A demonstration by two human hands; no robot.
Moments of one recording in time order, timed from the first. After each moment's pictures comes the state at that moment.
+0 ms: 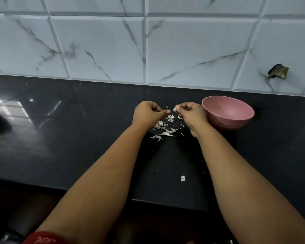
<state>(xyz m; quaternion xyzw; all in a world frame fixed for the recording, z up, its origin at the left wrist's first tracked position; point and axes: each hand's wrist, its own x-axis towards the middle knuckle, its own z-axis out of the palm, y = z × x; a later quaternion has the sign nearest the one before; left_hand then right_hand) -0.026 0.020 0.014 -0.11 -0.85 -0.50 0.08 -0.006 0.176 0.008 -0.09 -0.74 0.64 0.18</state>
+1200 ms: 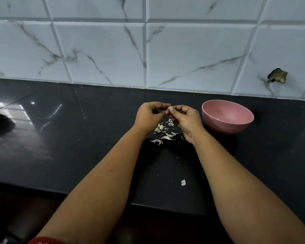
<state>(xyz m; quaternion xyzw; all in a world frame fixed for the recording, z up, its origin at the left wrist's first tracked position) -0.024 0.021 0.017 -0.20 -0.77 -0.59 0.11 0.005 0.157 0.014 -0.02 -0.64 0.75 0.14</state>
